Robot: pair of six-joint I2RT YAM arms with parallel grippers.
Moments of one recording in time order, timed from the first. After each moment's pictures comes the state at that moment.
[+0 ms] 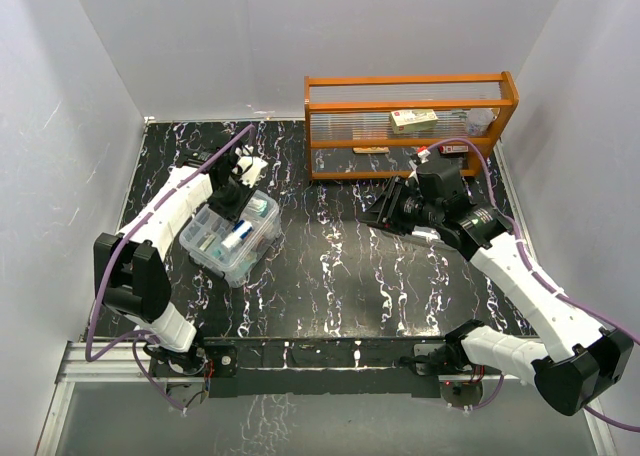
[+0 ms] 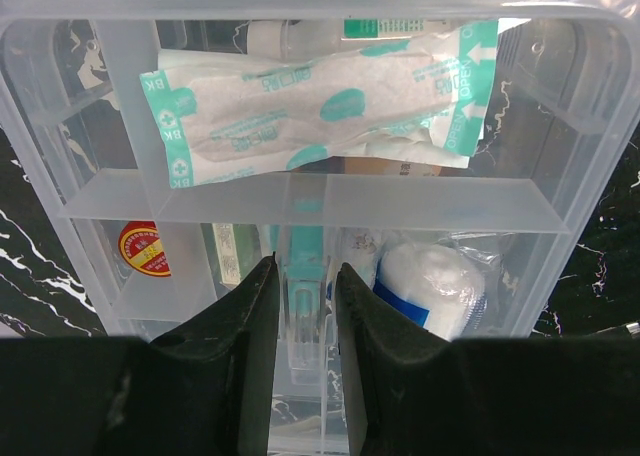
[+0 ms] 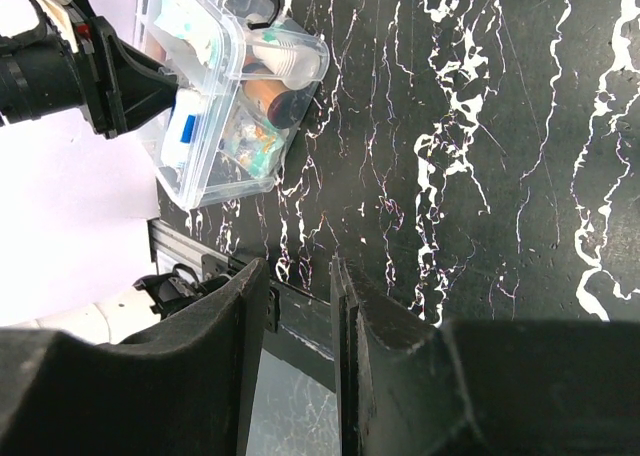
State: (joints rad) left arm -0.30 1.60 1.37 -1.04 0.00 0.30; right arm 0.49 1.06 1.08 -0.65 -0.26 0.84
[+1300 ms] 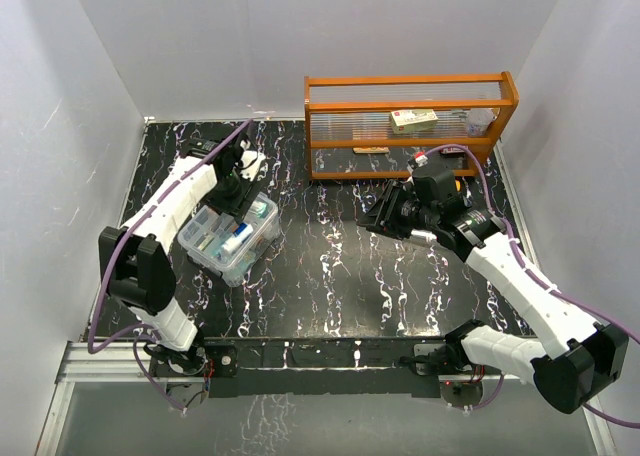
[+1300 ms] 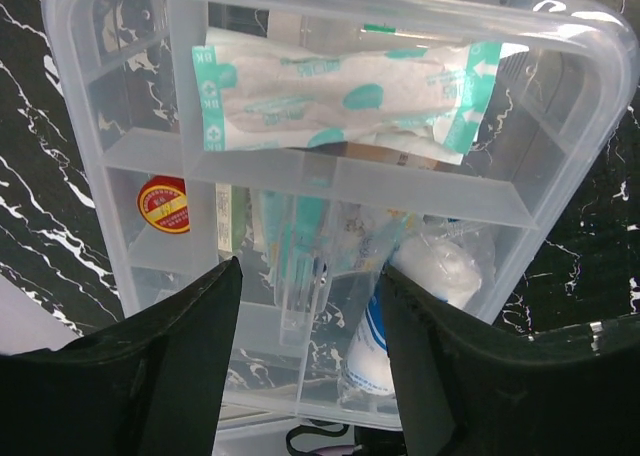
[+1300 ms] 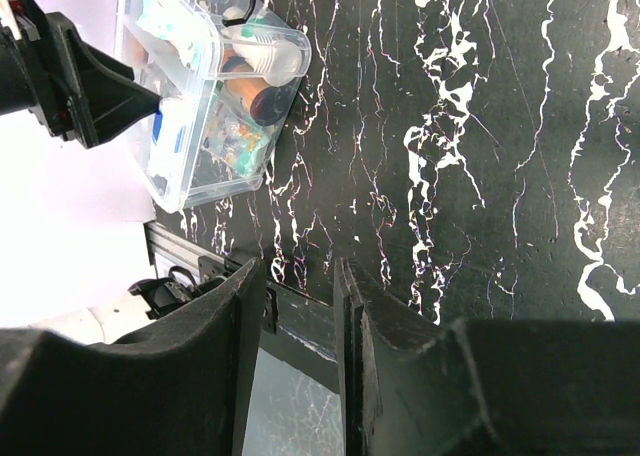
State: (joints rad) left arm -0.32 1.67 1.50 -1.16 -0.07 0.18; right arm 0.49 1.07 1.03 -0.62 -0.26 0.87
